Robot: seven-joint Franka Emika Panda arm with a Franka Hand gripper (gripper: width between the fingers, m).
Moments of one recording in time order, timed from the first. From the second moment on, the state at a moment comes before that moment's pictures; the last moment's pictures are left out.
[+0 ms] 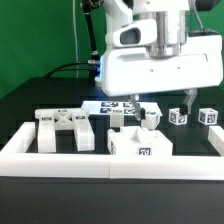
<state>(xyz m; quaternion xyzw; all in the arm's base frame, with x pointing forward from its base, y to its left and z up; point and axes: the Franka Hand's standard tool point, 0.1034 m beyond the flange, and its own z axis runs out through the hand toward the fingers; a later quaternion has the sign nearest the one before) 0.584 0.035 0.059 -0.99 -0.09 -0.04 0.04</state>
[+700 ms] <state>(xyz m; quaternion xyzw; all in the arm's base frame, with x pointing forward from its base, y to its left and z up) 0.566 0.031 0.022 -0.99 -0.09 -0.04 0.03</state>
